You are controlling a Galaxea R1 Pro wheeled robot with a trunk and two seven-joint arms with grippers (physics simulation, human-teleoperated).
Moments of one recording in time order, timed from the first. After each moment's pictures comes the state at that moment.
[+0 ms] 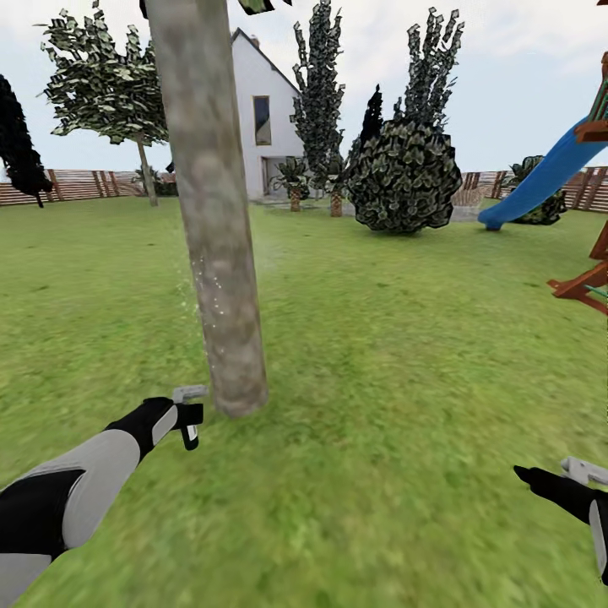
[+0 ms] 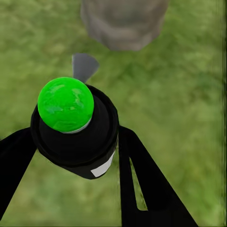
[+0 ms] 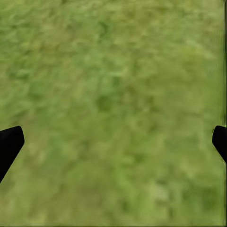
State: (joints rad) left arm -1.06 0.11 0.10 -0.13 0.01 0.37 -0.03; right arm -0.47 -0.25 -0.72 -0.97 0.21 0.55 0.37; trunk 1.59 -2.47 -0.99
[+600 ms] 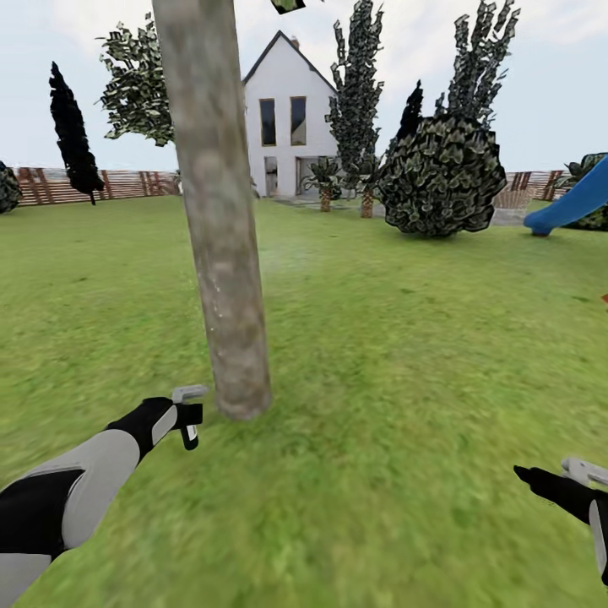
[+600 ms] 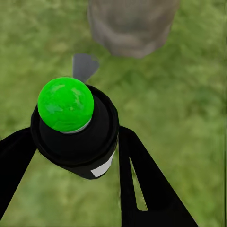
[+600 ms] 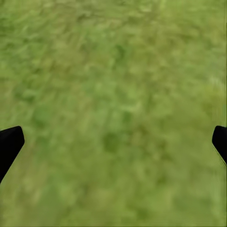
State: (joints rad) left arm -1.06 0.11 0.10 -0.13 0.01 0.36 -0.03; right arm -0.47 -0.25 -0.72 -0.97 0.21 0.55 0.37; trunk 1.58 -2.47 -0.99
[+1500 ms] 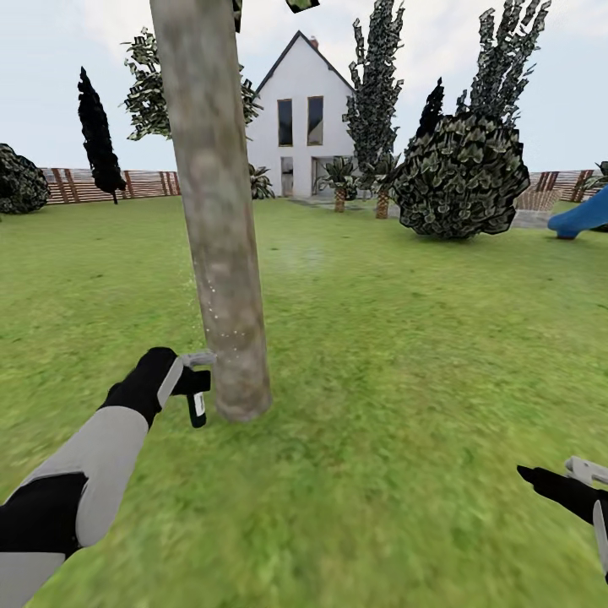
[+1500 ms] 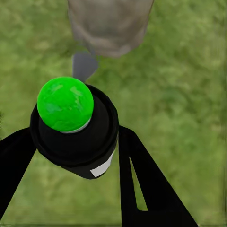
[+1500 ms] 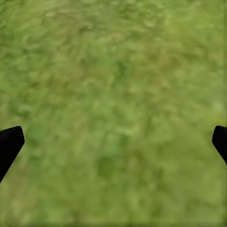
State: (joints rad) left arm -1.07 0.06 0.10 -0.55 0.01 0.89 -0.02; right arm -0.47 -0.26 -0.72 -0.97 0.21 0.55 0.37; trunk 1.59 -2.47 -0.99
